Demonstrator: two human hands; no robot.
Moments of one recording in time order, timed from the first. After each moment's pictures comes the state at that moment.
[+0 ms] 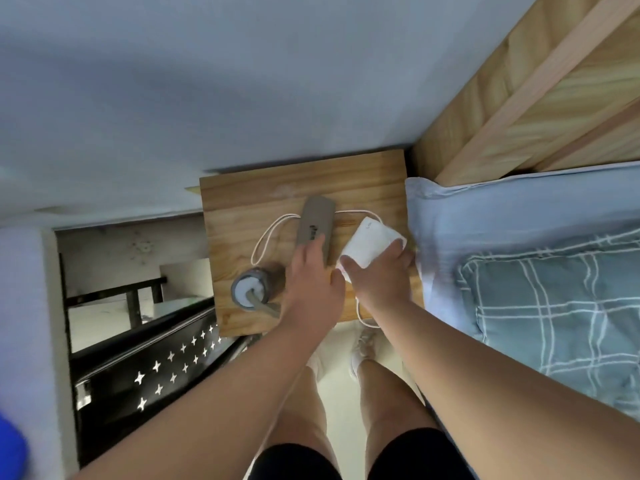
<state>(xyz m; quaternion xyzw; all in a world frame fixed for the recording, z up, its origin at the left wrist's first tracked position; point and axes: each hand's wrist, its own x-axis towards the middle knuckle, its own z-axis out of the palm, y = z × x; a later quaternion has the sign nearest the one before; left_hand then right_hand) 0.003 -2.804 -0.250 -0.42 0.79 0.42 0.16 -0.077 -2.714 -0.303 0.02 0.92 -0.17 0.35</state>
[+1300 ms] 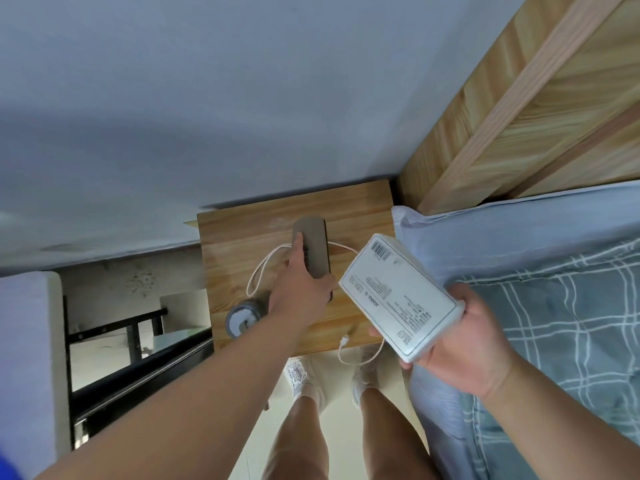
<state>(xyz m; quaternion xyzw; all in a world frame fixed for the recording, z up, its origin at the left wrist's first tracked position) -0.031 -2.837 -0.263 -0.49 0.72 0.45 0.18 -0.129 -2.618 -0.204 0.18 0.23 -0.68 0.68</state>
